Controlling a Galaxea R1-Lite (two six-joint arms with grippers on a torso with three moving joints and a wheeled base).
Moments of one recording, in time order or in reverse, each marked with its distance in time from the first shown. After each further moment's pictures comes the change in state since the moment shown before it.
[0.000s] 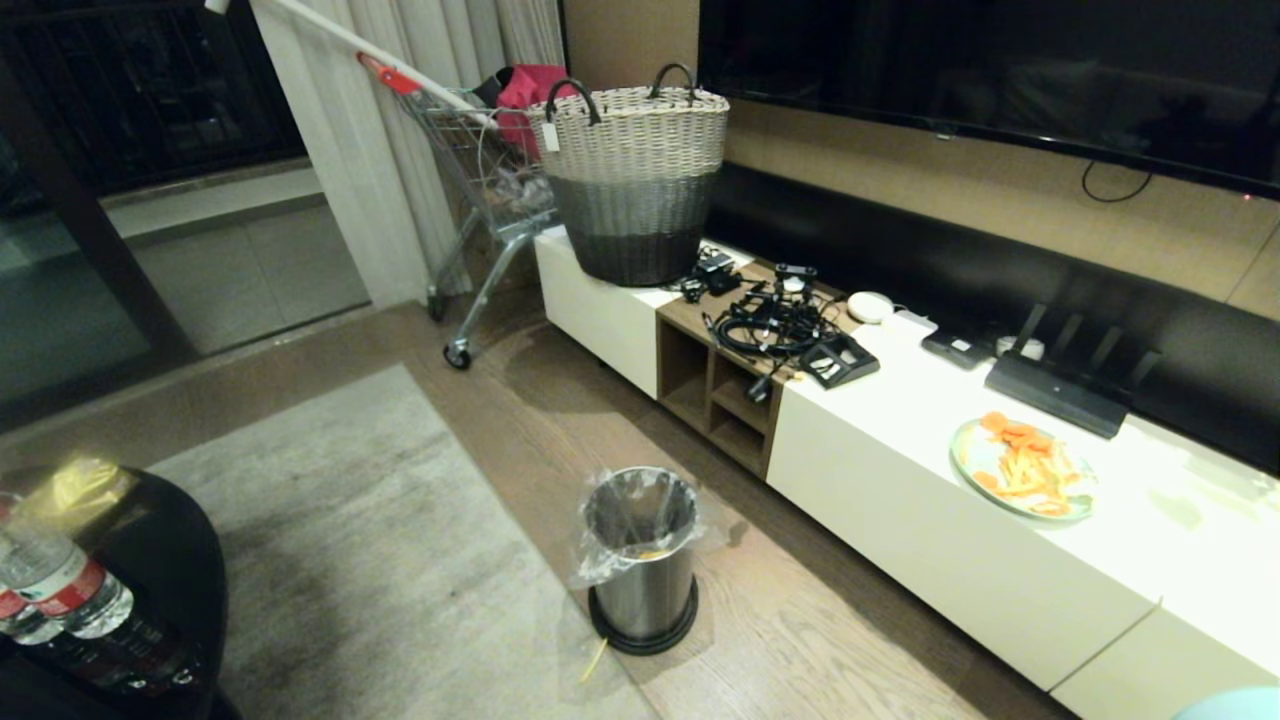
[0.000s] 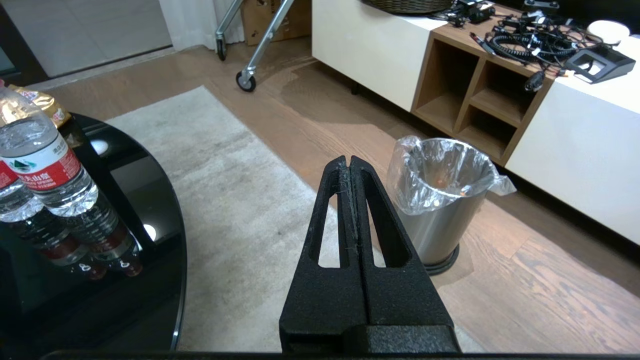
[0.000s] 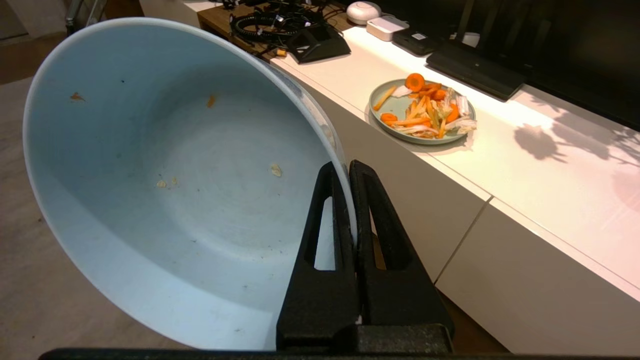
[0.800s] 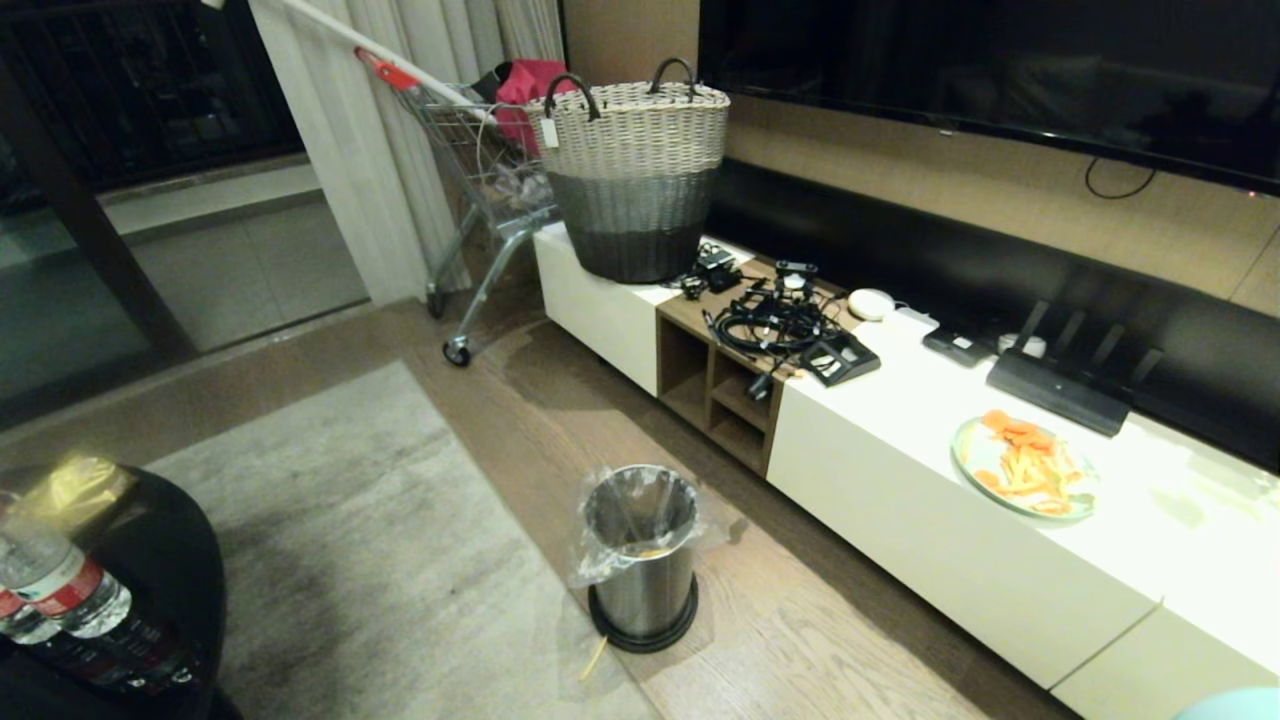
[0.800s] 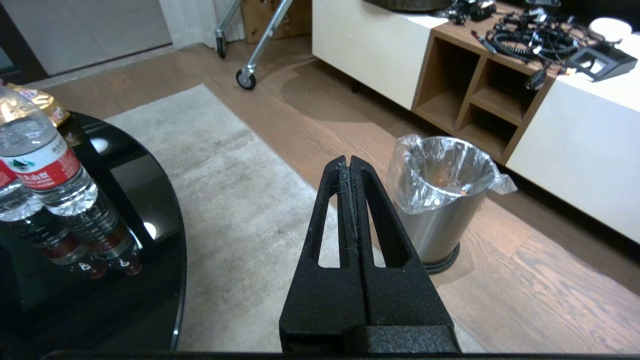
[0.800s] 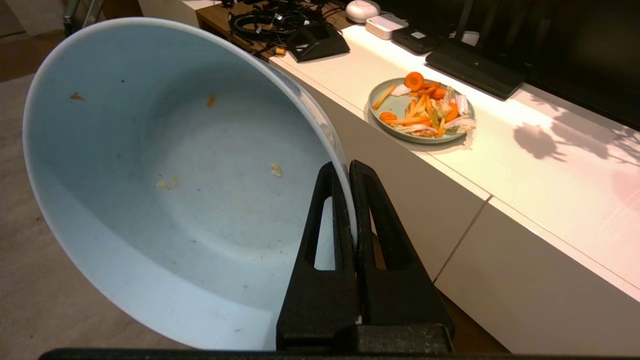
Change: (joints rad) left arm 0.000 0.000 0.000 -0.001 0.000 0.000; right arm 0.000 0.000 0.000 0.001 -0.001 -0.002
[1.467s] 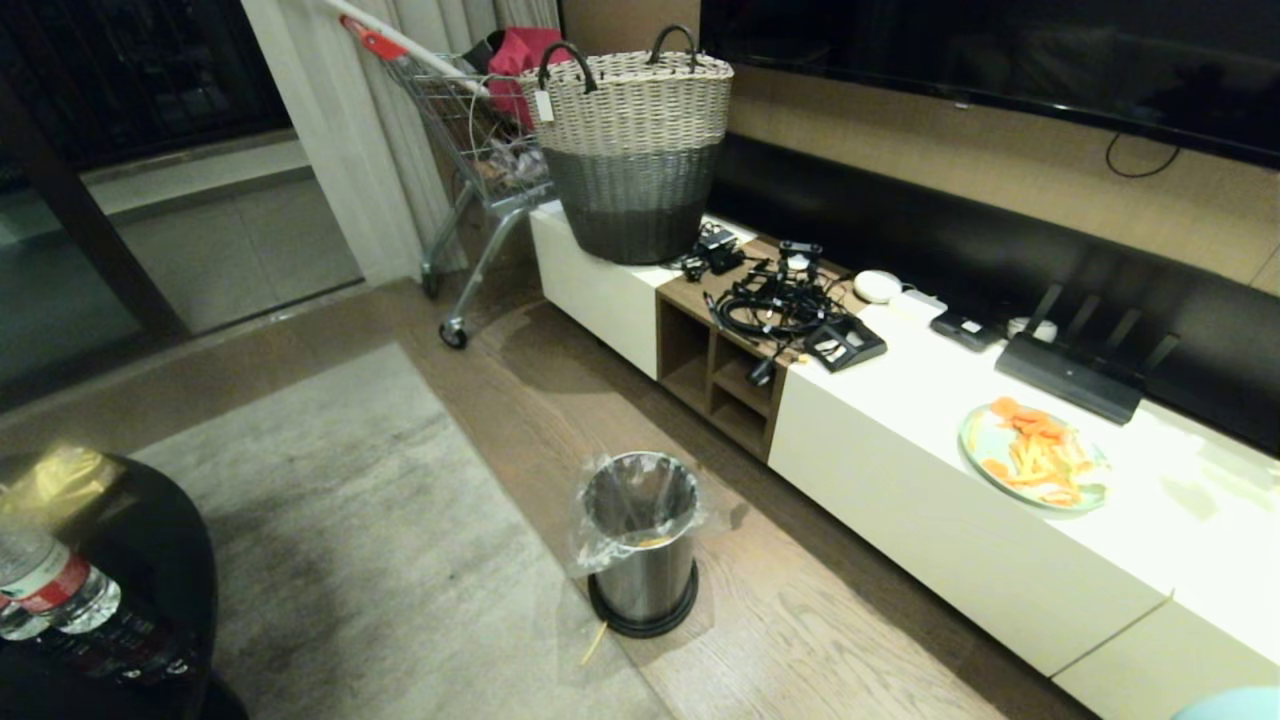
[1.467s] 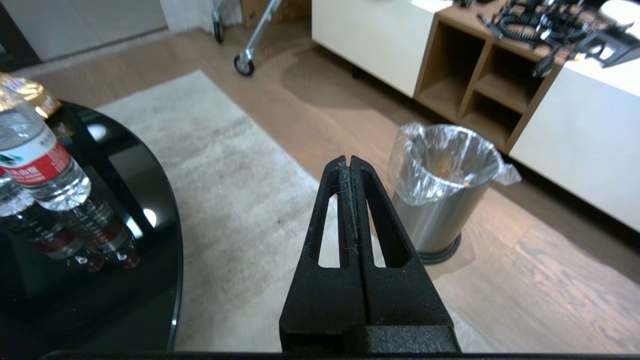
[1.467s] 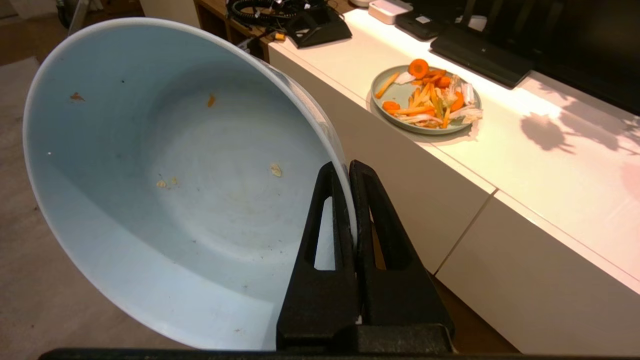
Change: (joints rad) left arm 0.000 0.000 0.000 0.000 0.000 0.000; right arm 0.000 0.000 0.000 0.000 0.000 0.000
